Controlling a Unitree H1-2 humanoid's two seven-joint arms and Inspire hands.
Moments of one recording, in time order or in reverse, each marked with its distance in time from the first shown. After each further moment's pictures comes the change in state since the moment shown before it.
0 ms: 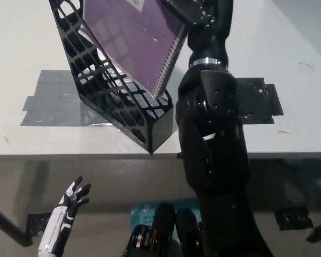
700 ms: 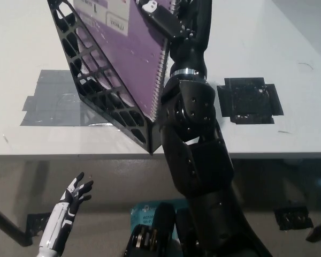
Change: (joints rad) left_arm -0.014 0.003 -0.001 0.000 0.000 0.000 -0.009; right_arm 0.000 0.001 0.052 0.167 0.010 -0.157 -0.052
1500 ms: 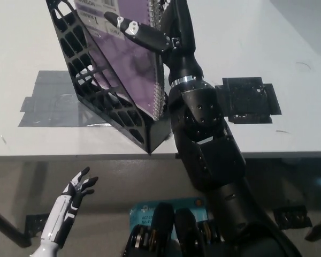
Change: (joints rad) left_arm -0.033 0.009 -0.005 -0.001 0.019 0.000 -0.001; right_arm 0.007 -0.120 0.108 0.132 0.039 -0.159 0.316
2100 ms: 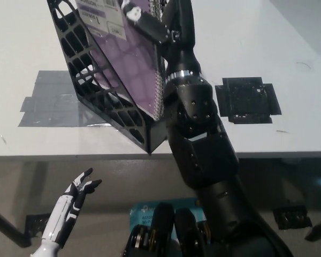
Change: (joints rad) left_arm -0.001 0.004 -0.006 -0.002 0.011 0.000 -0.006; right_arm -0.046 0.049 -0.055 0.010 -0.091 0.036 -0.127
